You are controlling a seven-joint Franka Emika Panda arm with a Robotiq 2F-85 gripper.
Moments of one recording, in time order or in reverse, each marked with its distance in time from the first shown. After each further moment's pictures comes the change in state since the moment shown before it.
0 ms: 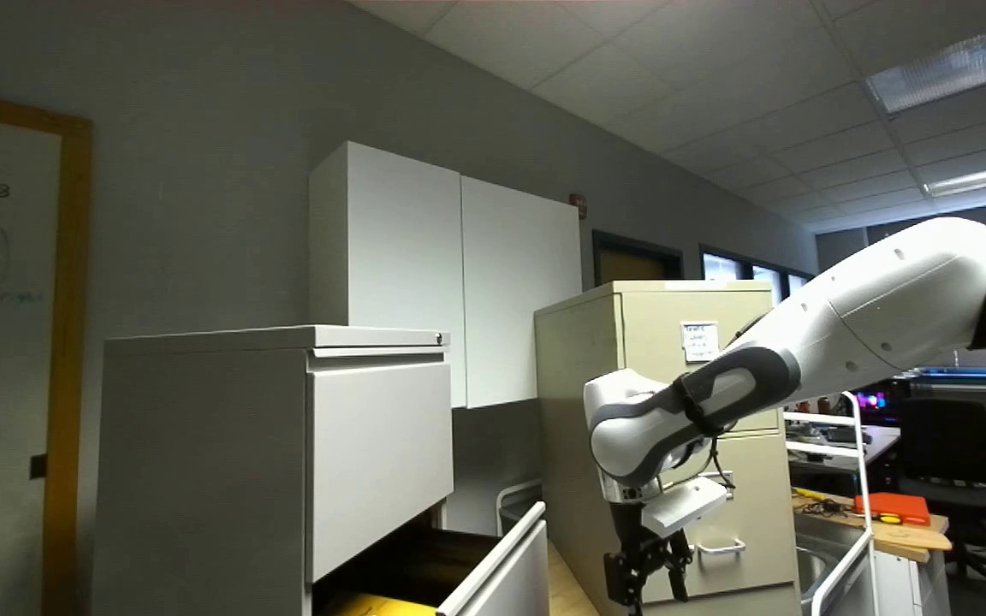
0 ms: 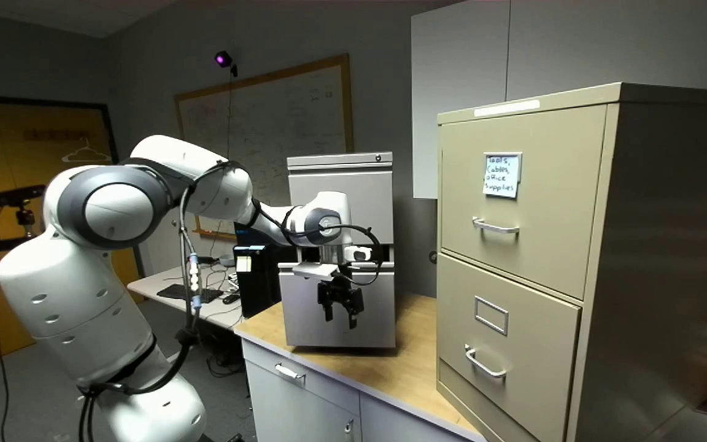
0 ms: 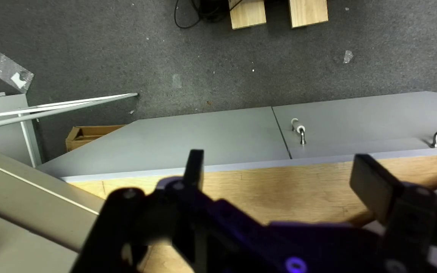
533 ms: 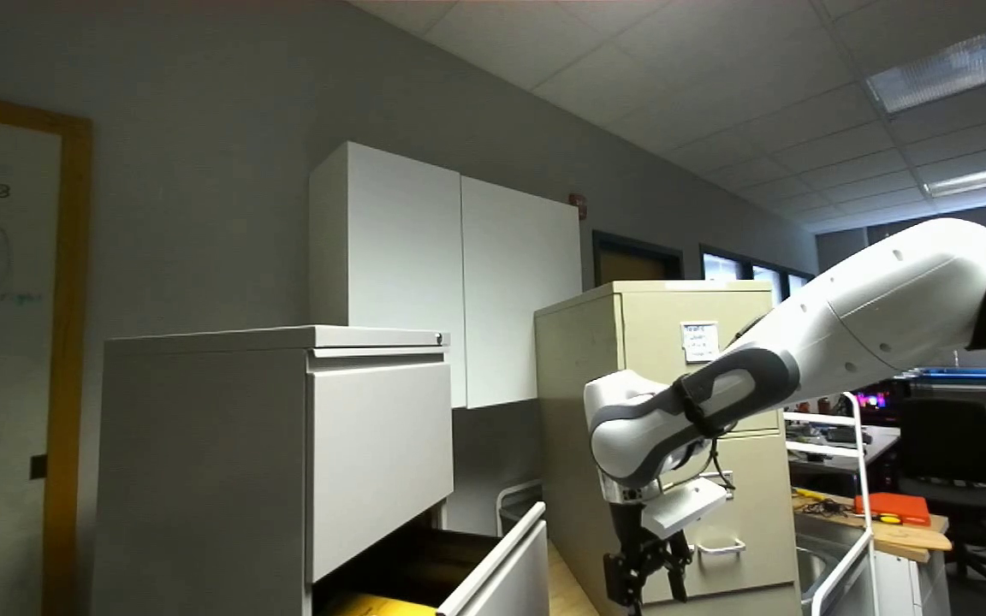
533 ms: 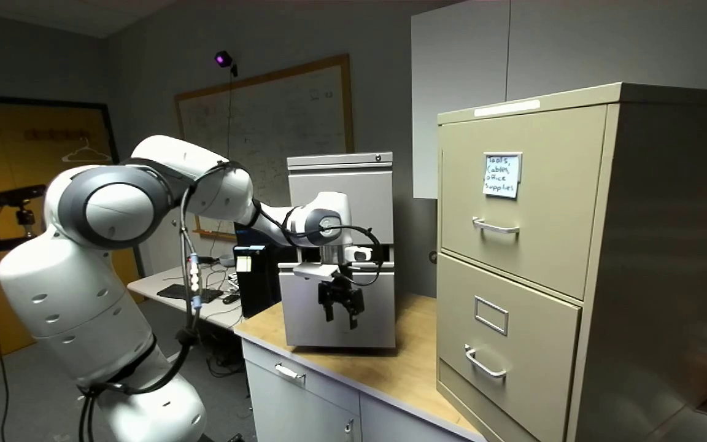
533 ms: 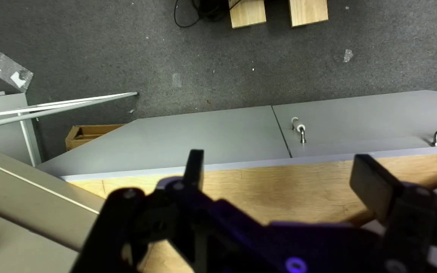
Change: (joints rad) arm 0.001 0.003 -0.003 -0.001 -0.001 0.009 0.000
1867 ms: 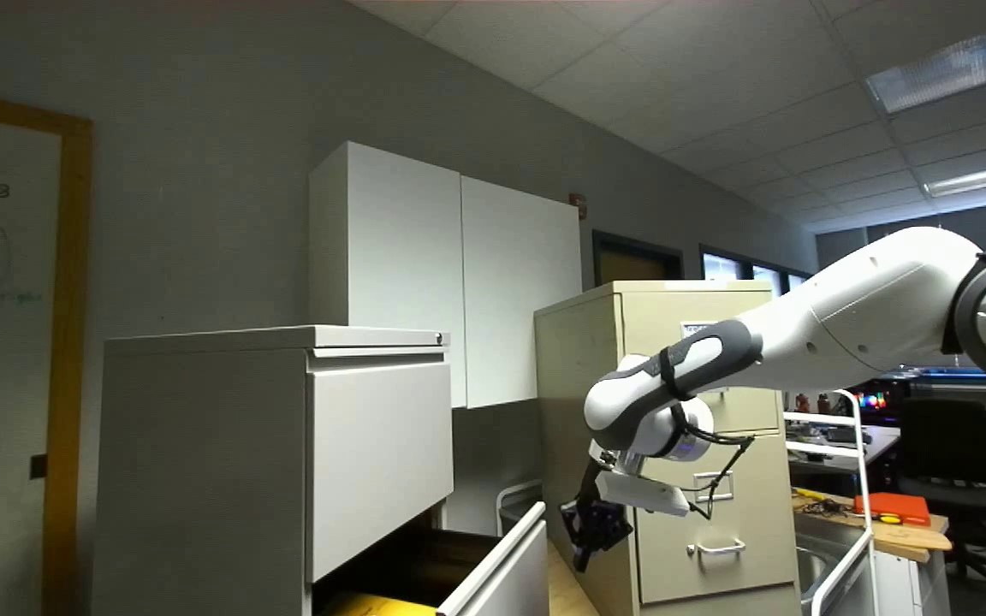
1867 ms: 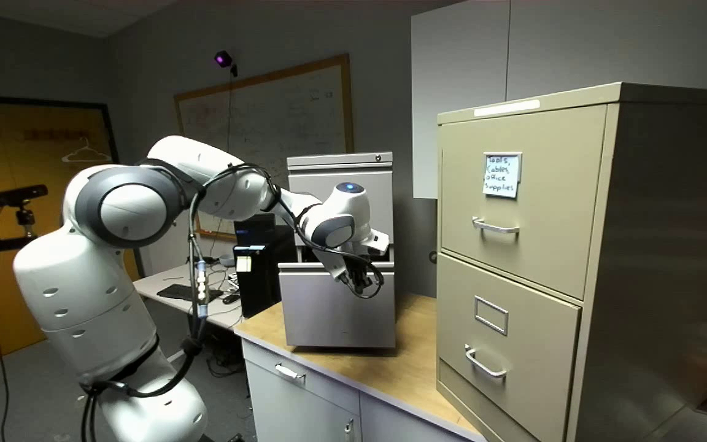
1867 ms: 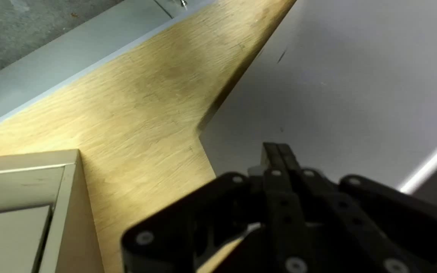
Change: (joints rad) arm 0.019 0.055 -0.073 0.047 0.447 0.384 0.028
